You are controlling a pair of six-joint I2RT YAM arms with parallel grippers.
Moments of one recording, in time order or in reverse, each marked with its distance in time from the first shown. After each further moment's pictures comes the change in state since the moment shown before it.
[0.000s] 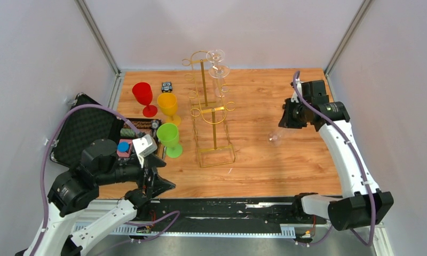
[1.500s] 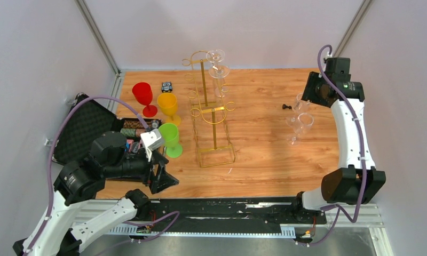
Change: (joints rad) left arm -0.048 0.082 0.031 -0.016 -0.054 -0.007; right arm -0.256 0.229 0.230 0.084 0.220 -0.001
